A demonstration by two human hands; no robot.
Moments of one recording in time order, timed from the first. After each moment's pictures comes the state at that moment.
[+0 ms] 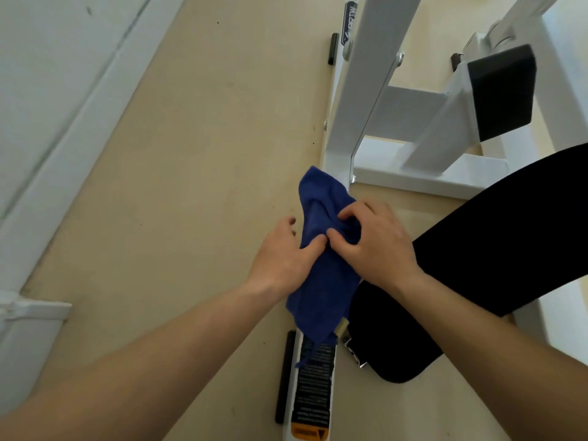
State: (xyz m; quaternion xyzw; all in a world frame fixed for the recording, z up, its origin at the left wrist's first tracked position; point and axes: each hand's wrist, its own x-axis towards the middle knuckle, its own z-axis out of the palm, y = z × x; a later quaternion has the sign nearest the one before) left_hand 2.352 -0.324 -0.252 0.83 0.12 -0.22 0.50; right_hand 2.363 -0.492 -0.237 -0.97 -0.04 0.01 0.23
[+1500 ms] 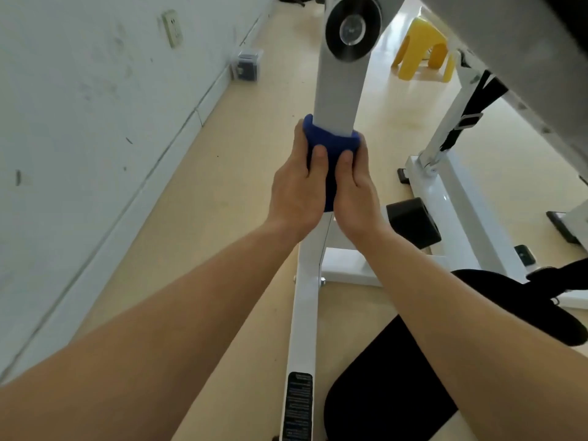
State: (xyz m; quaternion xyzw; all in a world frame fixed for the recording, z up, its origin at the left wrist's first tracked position) left_hand 2.501 -0.385 -0.025 0.80 -0.10 0.15 0.58; right_hand 2.499 -0.482 -0.043 -0.74 -0.05 -0.16 0.65
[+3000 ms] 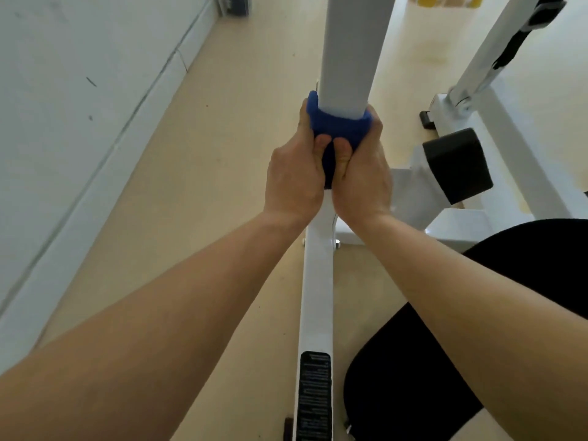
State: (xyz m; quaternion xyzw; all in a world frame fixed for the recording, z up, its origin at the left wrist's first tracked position) left_hand 2.525 -0.378 -0.137 0.85 -0.09 0.16 0.49; right_hand 2.517 -0.477 -0.154 -0.84 0.04 -0.24 0.48
